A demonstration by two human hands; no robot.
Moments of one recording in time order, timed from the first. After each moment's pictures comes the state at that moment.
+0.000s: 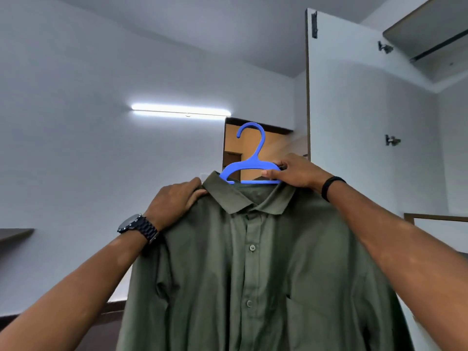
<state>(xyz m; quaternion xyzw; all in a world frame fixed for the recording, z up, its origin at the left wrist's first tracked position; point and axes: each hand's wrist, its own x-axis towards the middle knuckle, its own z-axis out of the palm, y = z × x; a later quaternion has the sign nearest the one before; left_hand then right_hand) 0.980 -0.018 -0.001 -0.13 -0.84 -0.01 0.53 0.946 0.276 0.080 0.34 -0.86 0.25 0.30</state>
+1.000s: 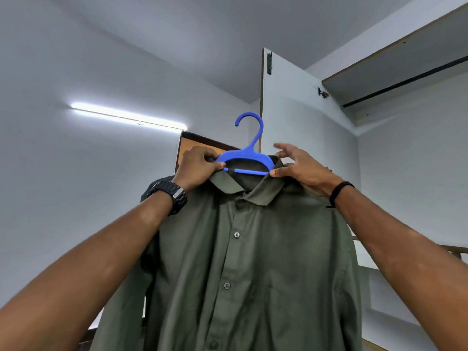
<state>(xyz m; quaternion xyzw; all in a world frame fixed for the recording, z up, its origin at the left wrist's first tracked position) 0.953 0.123 0.112 -0.23 -0.73 -0.37 0.52 0.977 0.376 0.125 0.34 -0.79 0.42 0.30</state>
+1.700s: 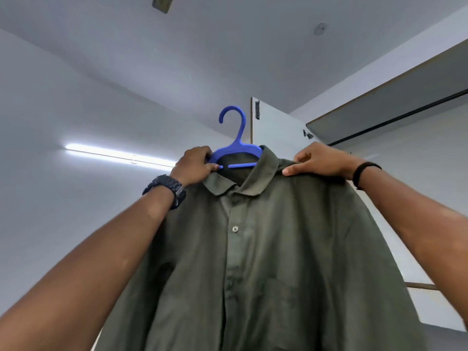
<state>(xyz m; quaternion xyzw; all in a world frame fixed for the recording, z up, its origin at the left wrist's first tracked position) 0.978 0.122 0.210 -0.22 -0.76 -0.24 0.56 1.050 0.411 0.221 0.24 -0.87 0.19 0.39</state>
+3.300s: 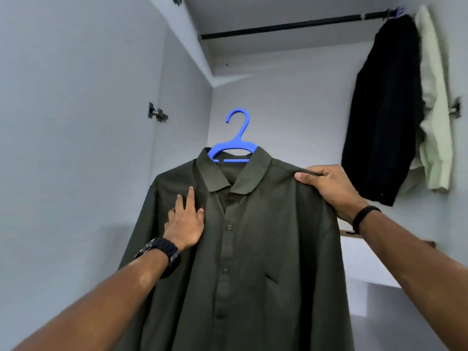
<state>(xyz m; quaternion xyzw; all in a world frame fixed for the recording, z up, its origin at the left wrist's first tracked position) 0.617 0.741 0.000 -0.30 -0.84 -0.41 0.20 0.835 0.933 0.092 -0.05 -0.78 0.39 0.48</state>
